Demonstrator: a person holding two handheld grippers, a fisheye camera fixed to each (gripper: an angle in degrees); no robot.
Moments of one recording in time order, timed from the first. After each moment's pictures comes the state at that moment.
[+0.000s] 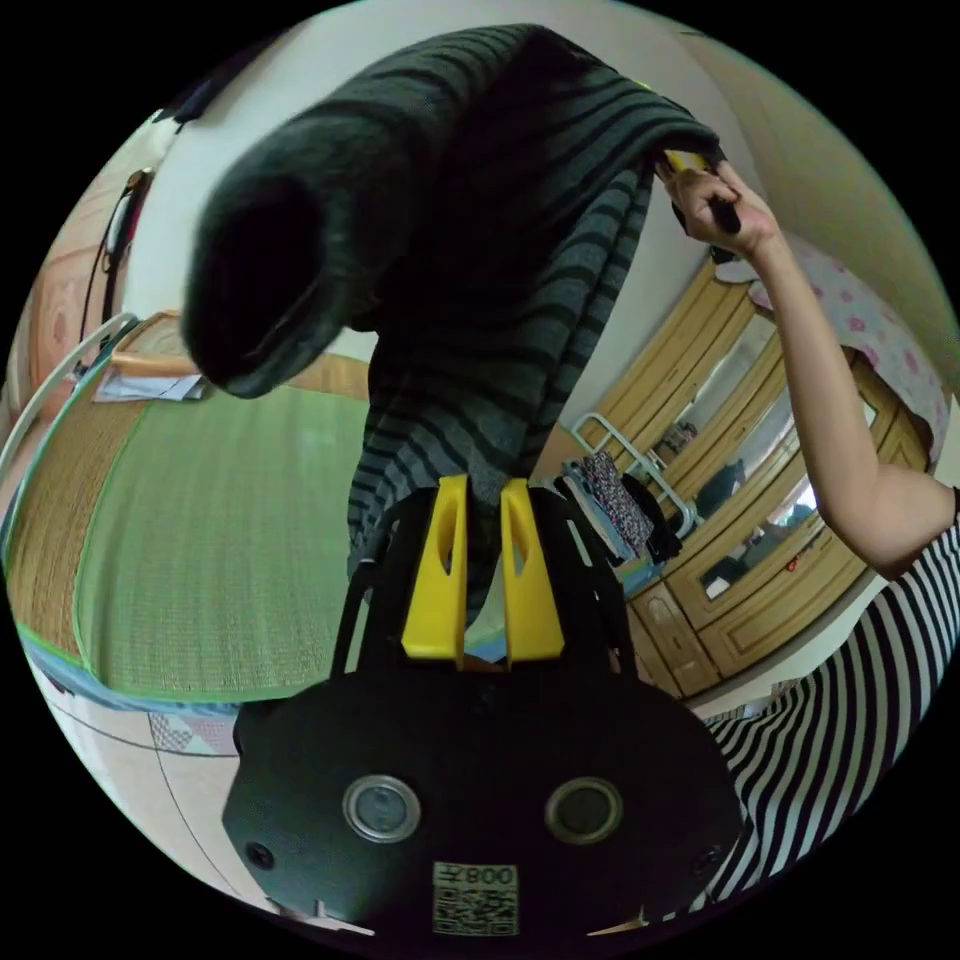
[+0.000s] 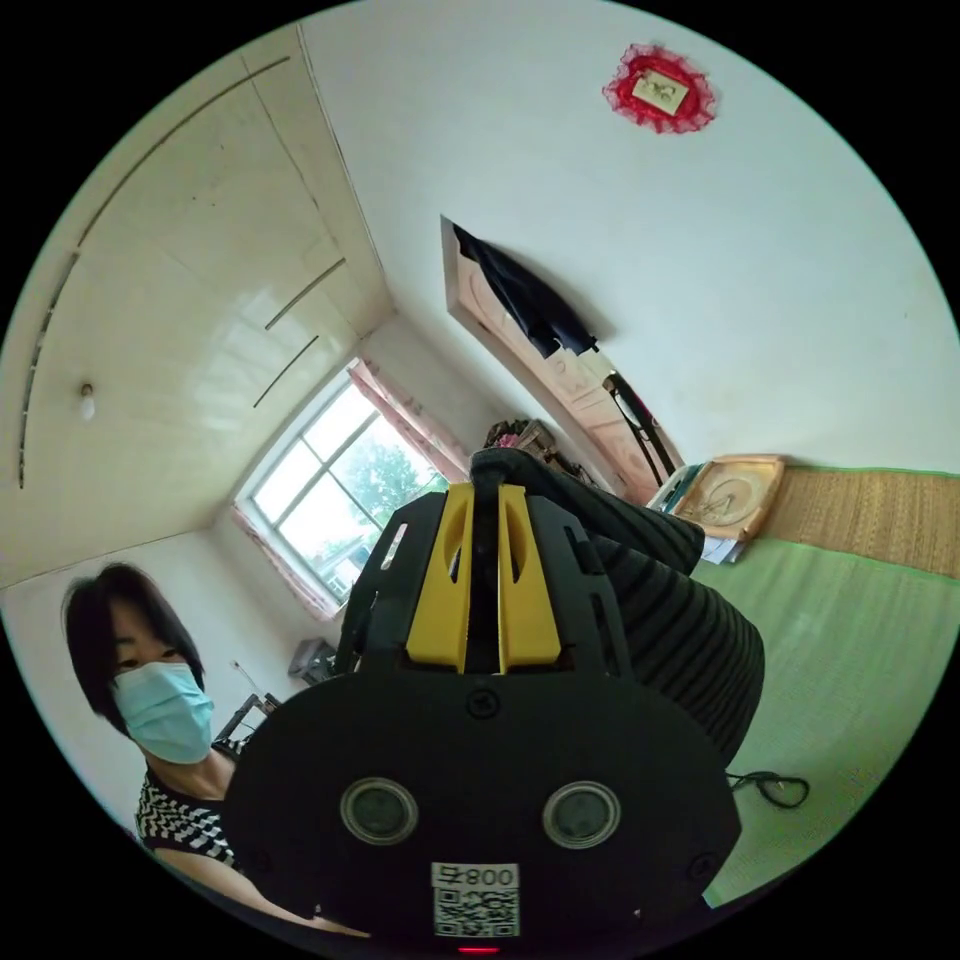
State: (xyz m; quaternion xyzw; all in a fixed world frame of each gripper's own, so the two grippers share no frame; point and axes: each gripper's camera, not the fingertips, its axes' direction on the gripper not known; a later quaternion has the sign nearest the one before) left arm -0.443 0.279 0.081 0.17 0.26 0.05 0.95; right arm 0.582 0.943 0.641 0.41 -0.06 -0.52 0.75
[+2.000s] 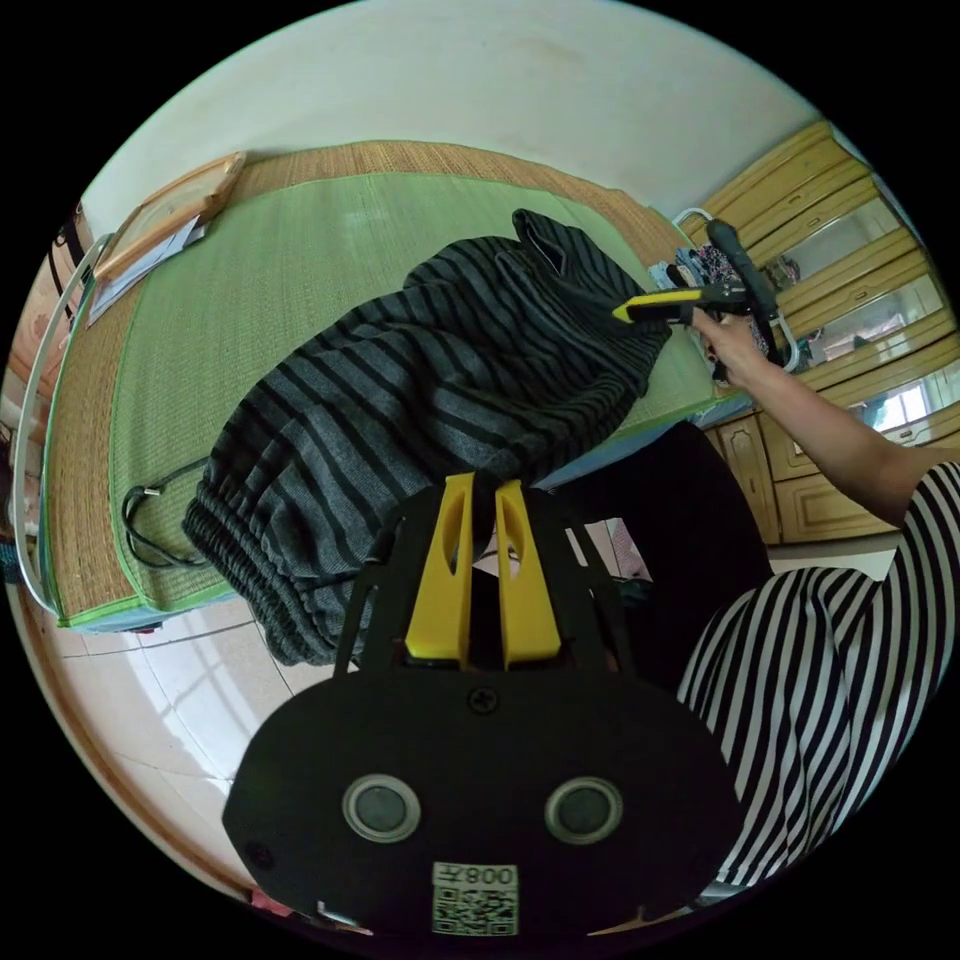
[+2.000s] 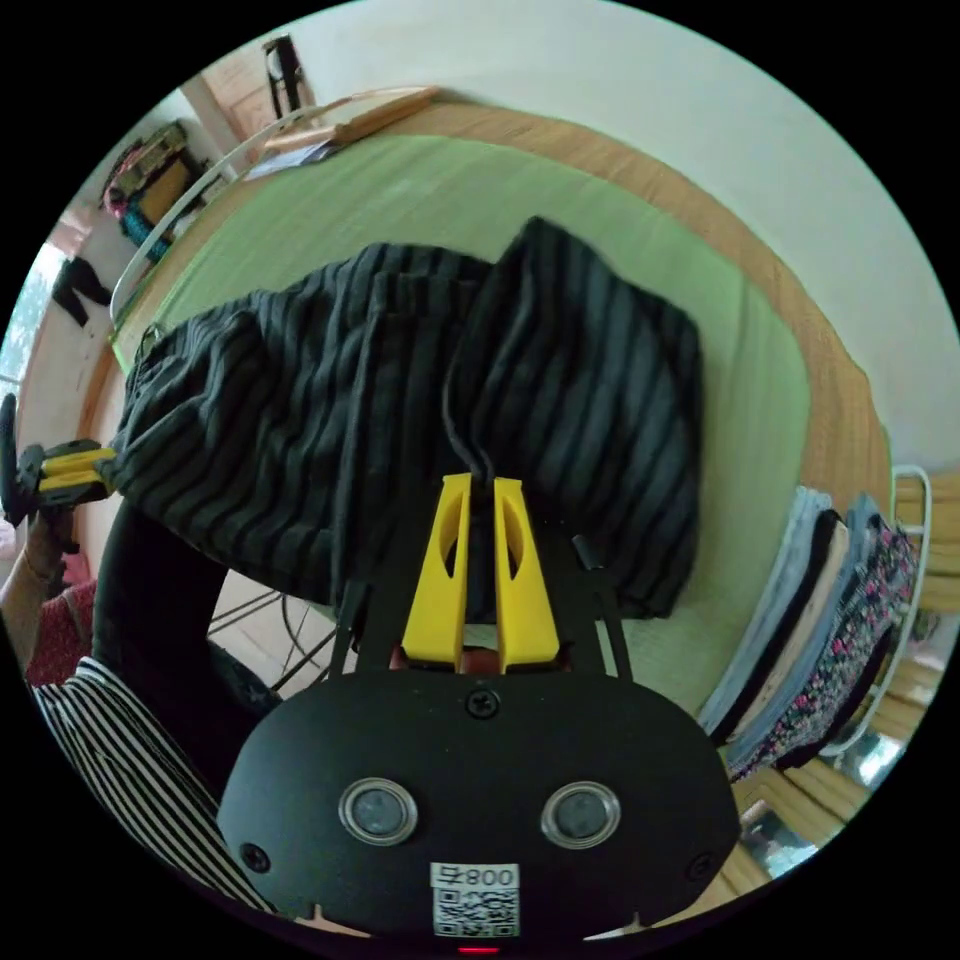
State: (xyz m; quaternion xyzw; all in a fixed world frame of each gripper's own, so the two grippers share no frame) left arm -0.452 0.192 0.056 -0.16 0.13 0.15 0.97; right arm 0.644 0.572 0.611 0.34 0.53 -0.11 0.77
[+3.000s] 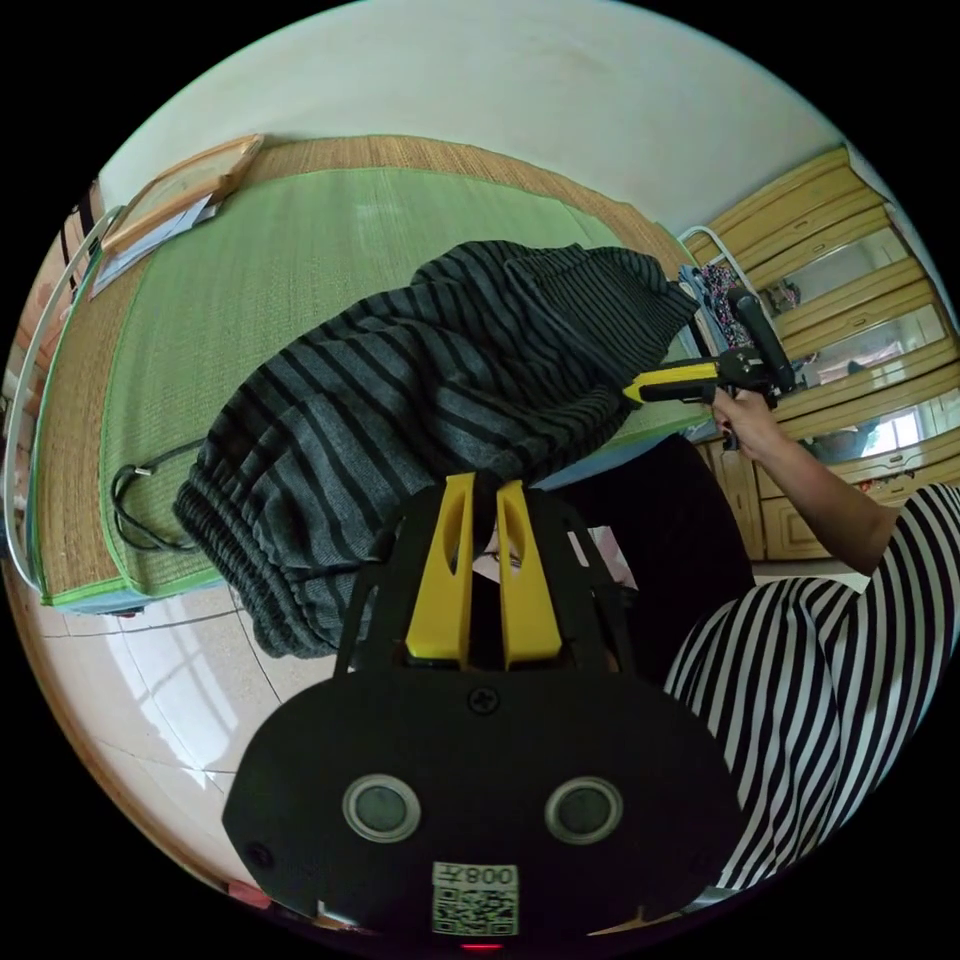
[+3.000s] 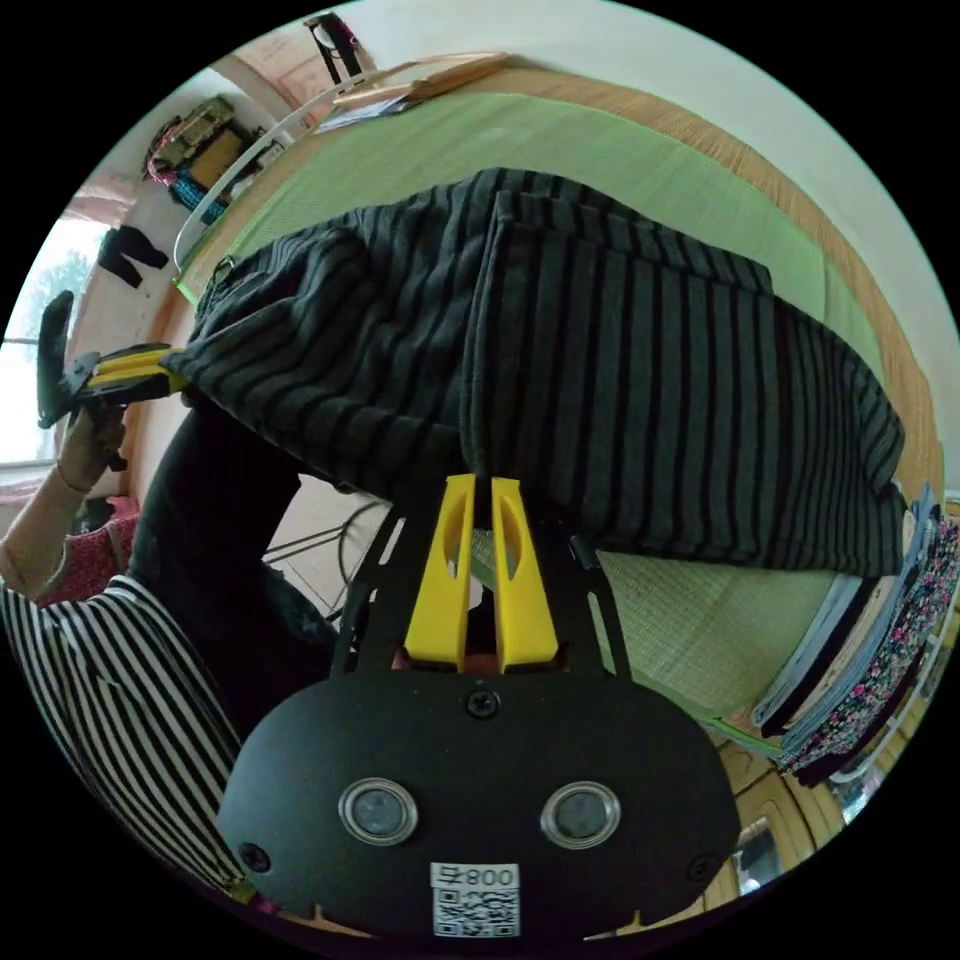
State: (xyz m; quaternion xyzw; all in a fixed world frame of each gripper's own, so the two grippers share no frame) left arm -0.476 0.100 0.015 -0.16 0.14 0.12 0.97; right arm 0.660 0.583 0.619 0.23 0.44 -0.16 0.85
